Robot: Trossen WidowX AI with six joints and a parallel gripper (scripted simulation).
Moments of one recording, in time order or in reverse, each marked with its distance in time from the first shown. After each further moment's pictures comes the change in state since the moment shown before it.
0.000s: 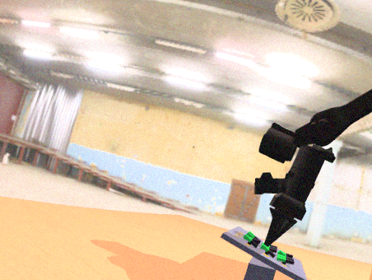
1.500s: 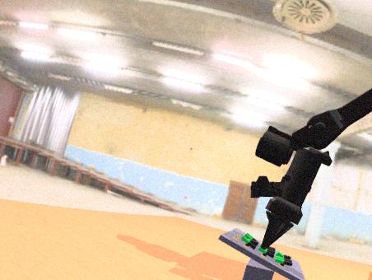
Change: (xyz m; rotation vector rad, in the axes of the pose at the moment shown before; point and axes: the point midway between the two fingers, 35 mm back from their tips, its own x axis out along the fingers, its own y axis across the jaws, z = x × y) arm 0.005 0.000 0.001 0.000 -0.002 0.000
